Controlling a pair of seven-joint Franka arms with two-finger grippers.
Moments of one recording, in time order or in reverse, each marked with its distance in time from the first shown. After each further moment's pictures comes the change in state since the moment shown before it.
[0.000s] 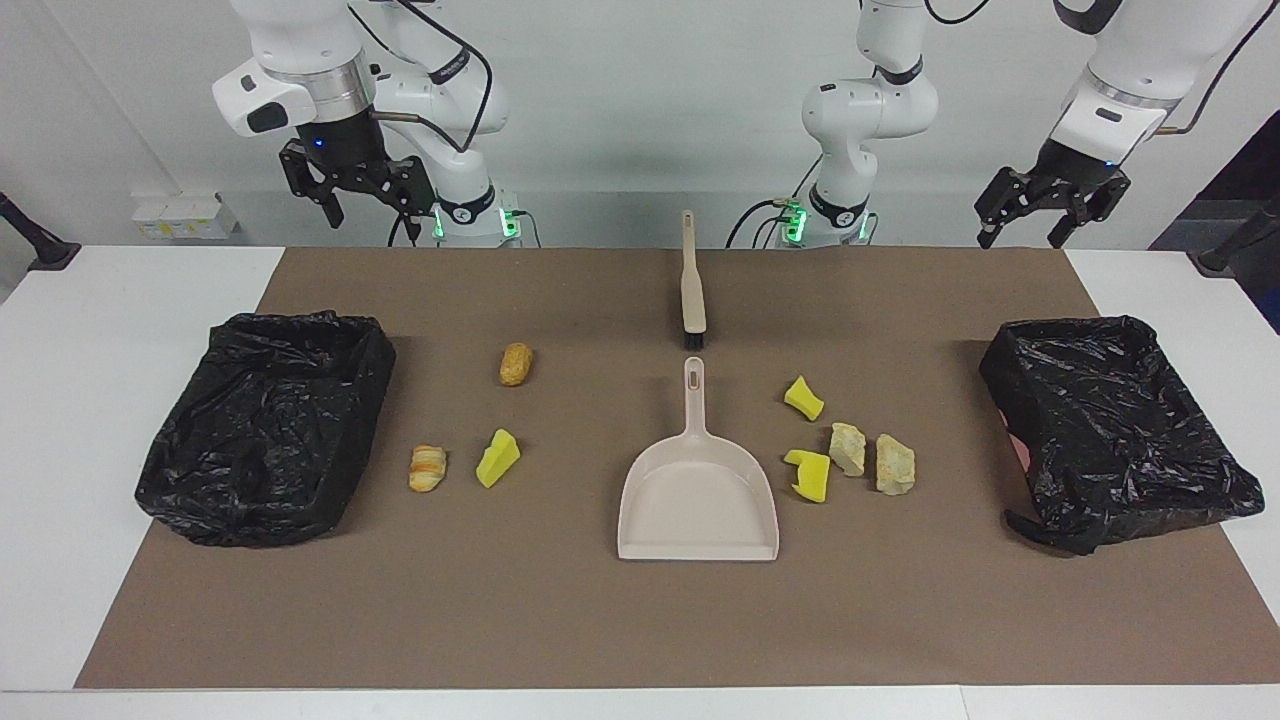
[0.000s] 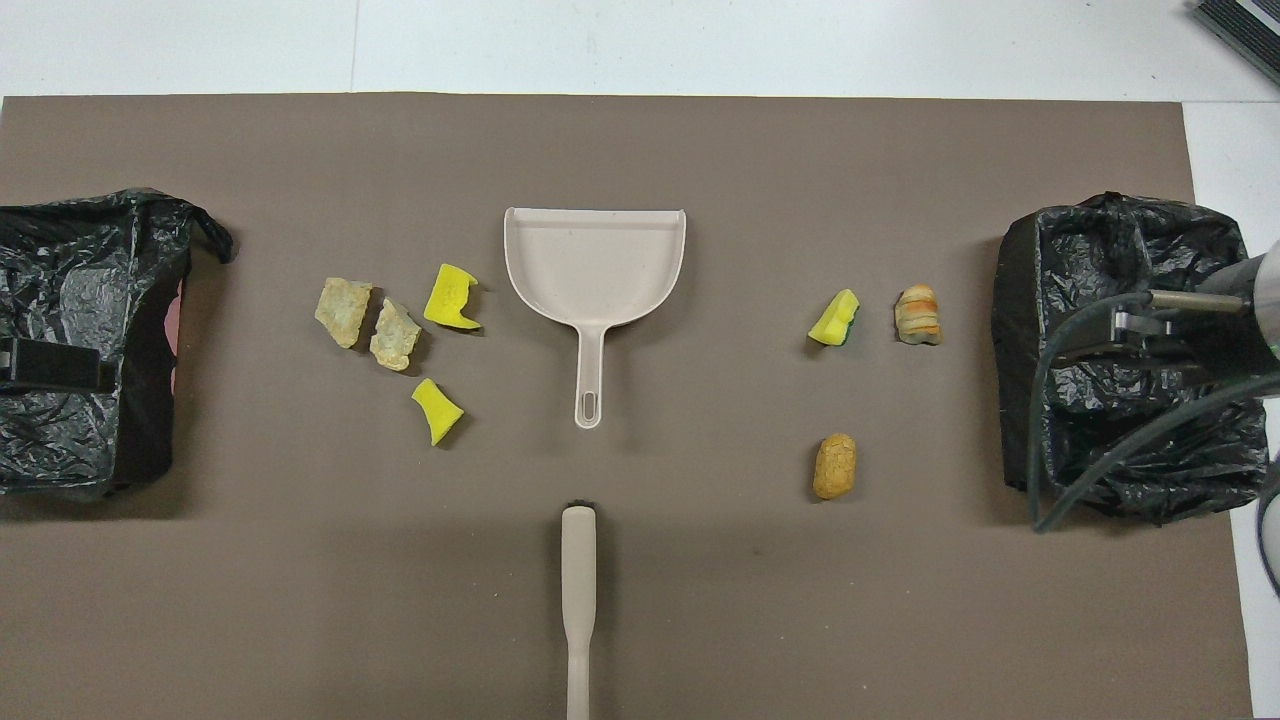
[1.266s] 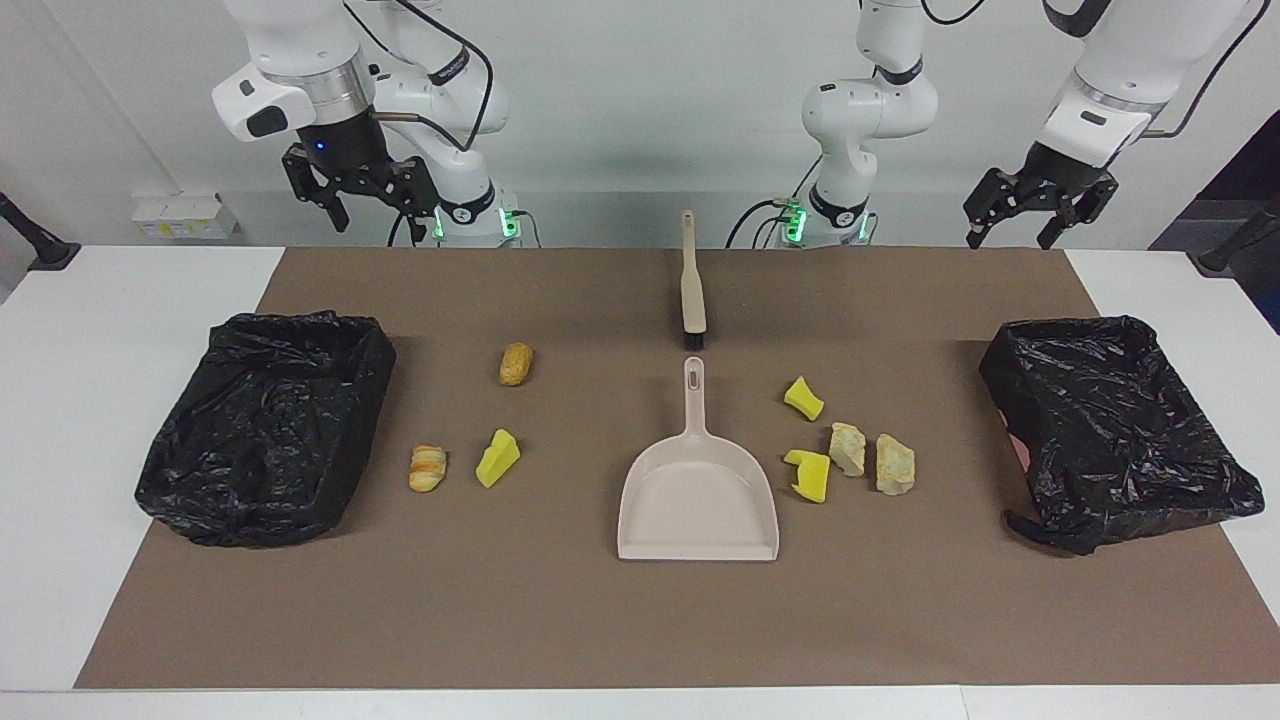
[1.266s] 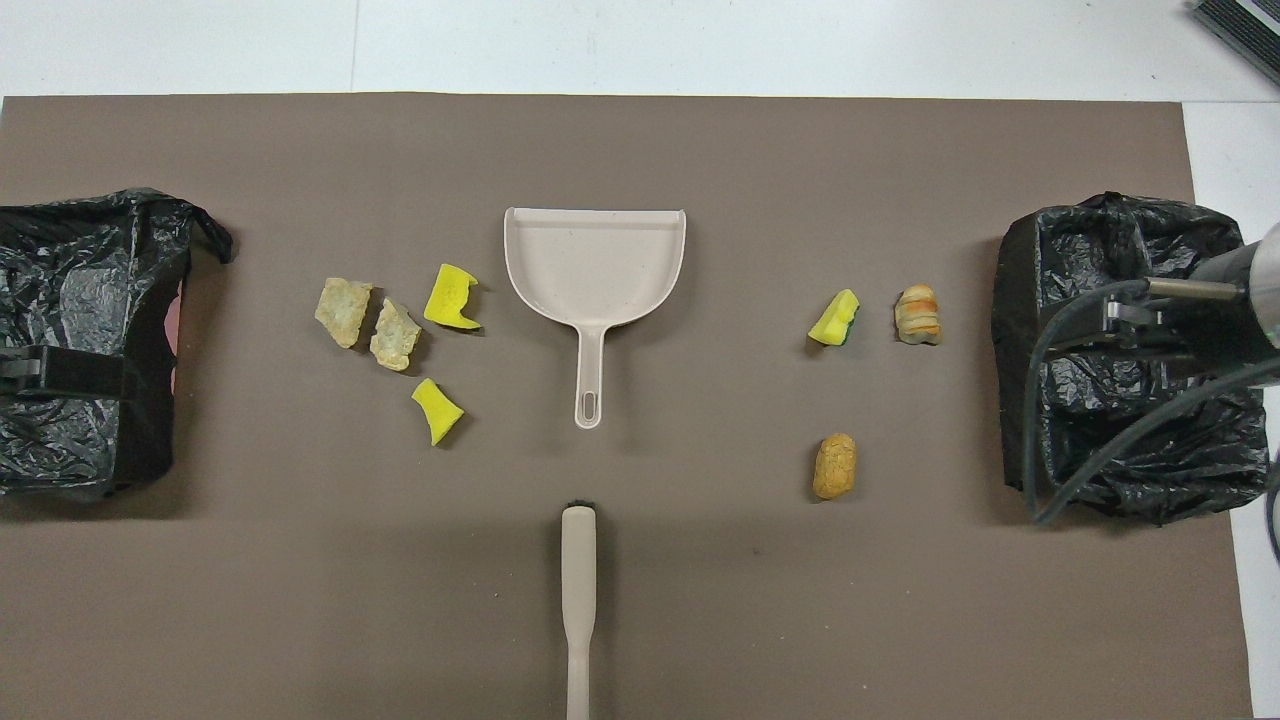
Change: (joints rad) left arm -0.009 -0.006 -0.022 -0.024 -0.005 -0.001 0.000; right arm 0.002 0.022 0.001 0.022 0.042 -0.005 -0.004
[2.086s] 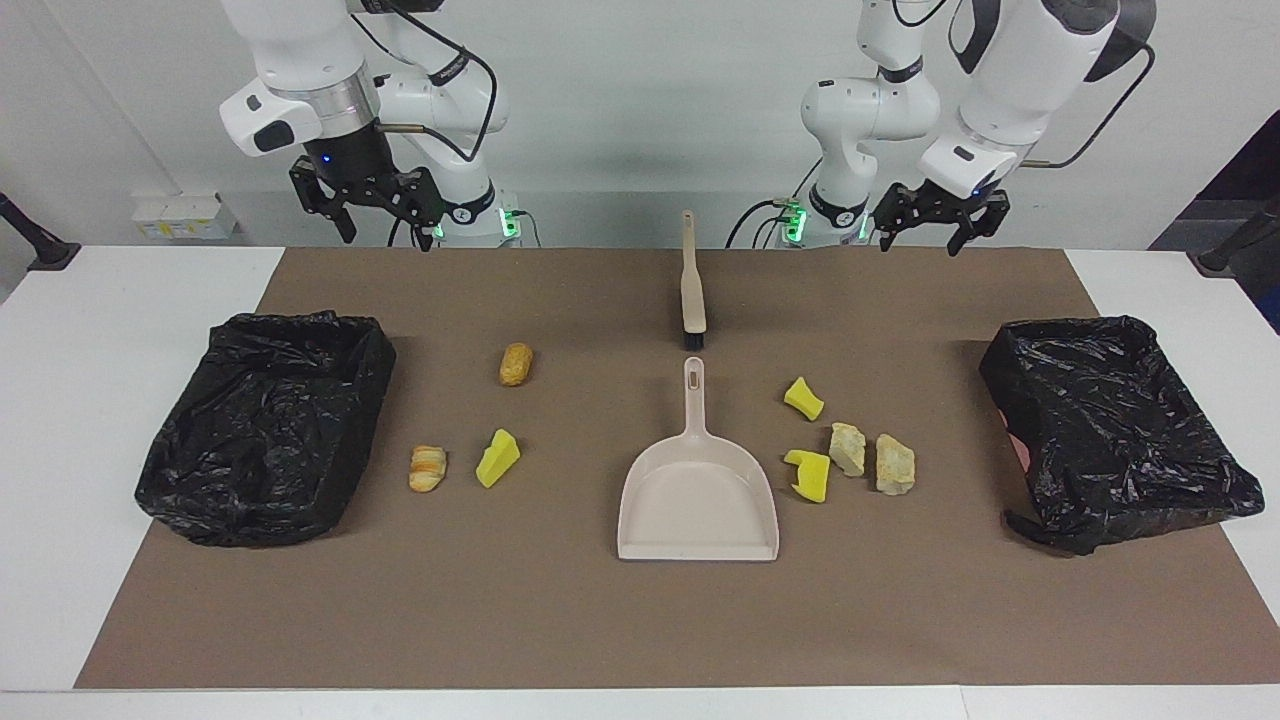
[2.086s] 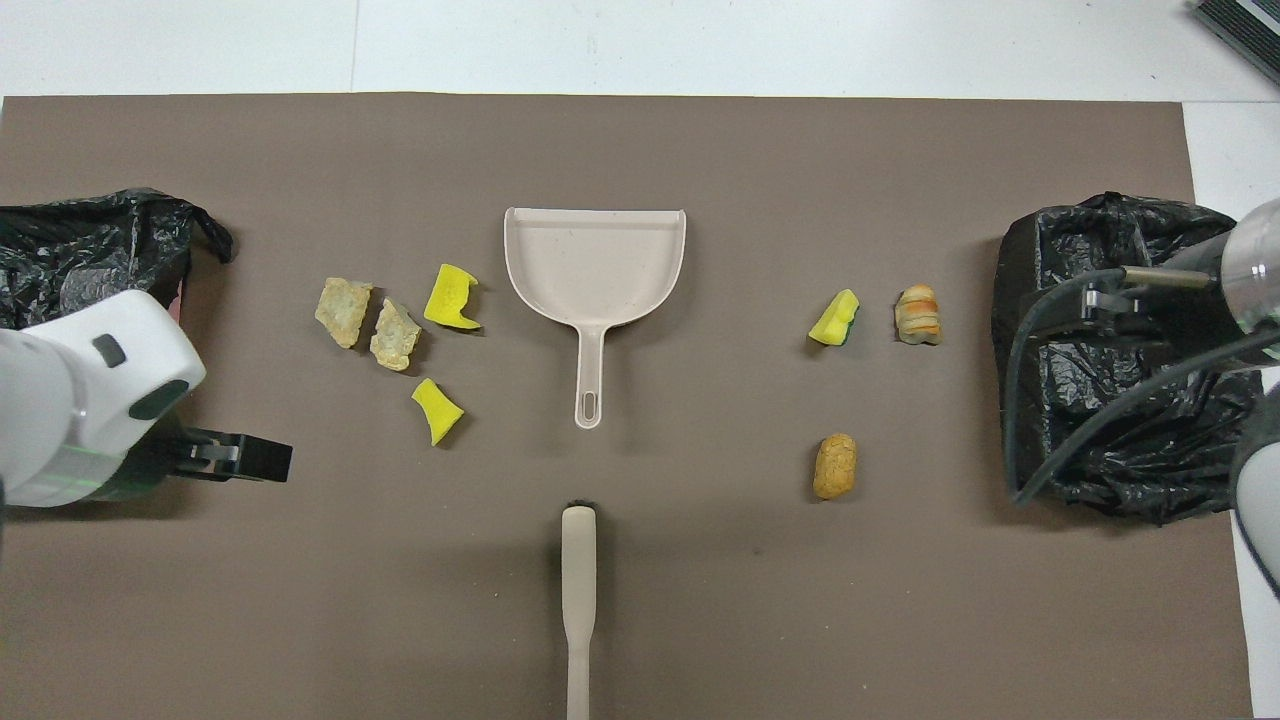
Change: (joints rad) left arm -0.182 -0.079 -0.015 -0.237 -0.002 0.039 -0.077; right arm 0.011 0.025 0.001 -0.011 0.005 0.057 0.000
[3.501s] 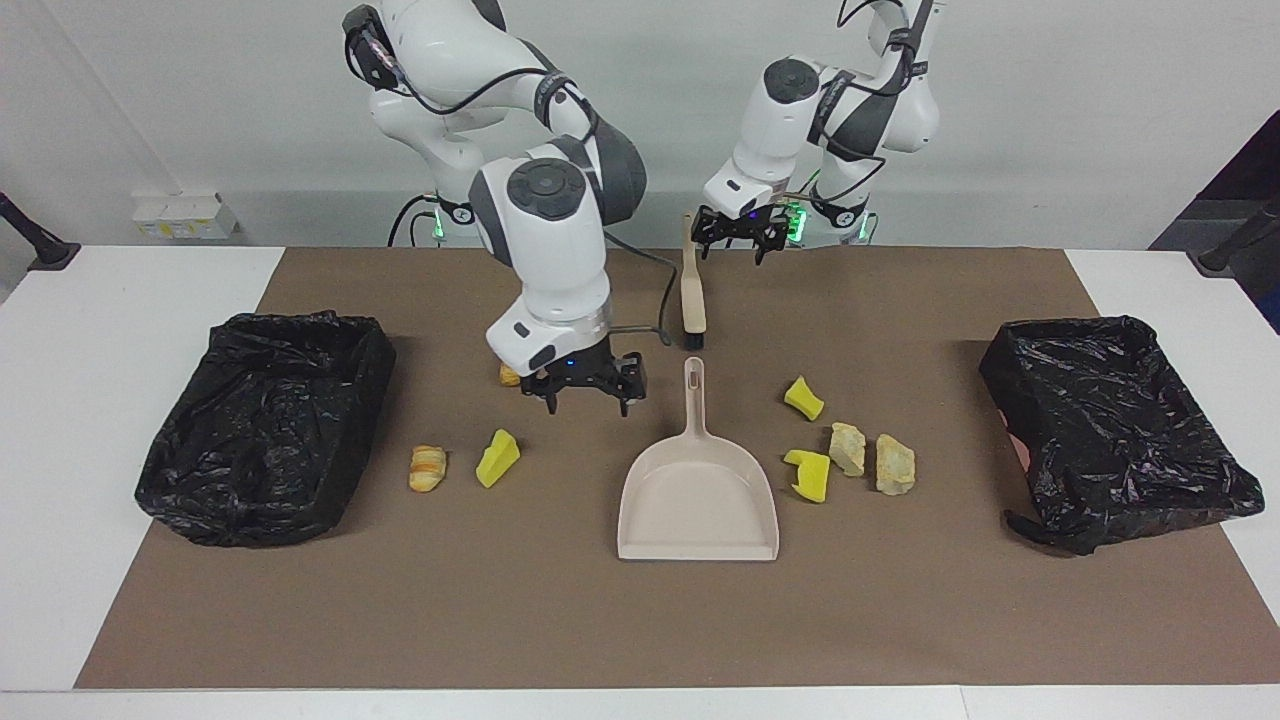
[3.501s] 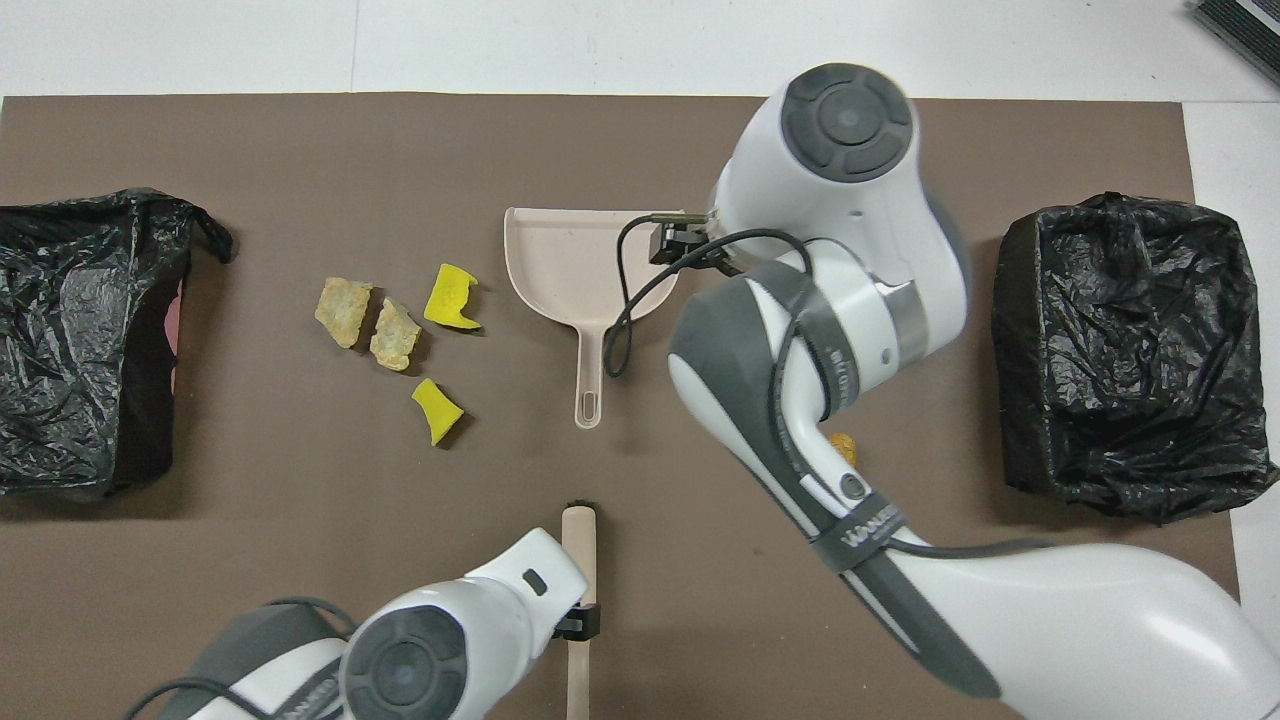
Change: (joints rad) left arm -0.577 -0.036 -0.008 -0.518 -0.121 0.559 -0.532; right arm 0.375 0.507 -0.005 0.209 -0.082 0.360 0.304
